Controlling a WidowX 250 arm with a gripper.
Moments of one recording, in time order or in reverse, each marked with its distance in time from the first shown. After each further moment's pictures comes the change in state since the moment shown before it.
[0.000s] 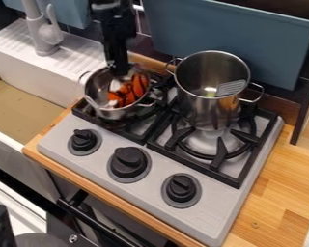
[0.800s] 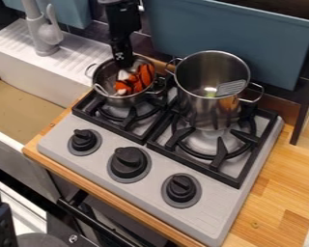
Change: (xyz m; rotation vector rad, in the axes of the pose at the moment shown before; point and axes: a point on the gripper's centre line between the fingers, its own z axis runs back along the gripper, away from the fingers) arm 0.010 0.021 -0.001 0.045 0.008 0.047
